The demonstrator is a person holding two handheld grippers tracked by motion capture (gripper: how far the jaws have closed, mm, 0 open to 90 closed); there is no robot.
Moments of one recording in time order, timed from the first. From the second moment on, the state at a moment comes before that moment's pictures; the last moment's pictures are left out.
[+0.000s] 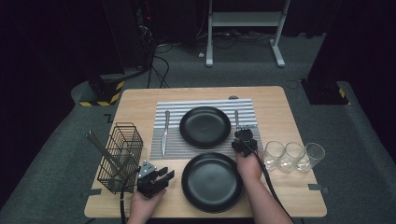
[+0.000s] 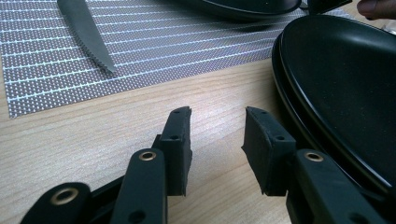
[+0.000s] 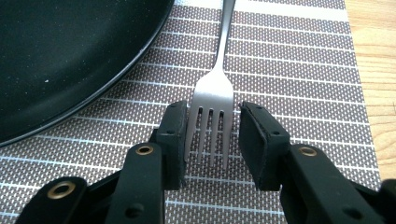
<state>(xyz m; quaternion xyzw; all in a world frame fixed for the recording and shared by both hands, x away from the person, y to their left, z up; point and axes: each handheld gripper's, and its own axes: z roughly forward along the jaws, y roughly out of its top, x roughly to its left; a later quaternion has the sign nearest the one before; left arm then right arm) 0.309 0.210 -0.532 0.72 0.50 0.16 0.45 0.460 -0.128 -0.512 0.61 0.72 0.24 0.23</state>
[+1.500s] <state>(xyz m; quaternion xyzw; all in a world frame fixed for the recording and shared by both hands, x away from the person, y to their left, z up) 0.310 0.208 -0.532 0.73 0.50 0.16 0.44 0.448 -0.125 -0.495 0.58 0.72 0.29 0.24</state>
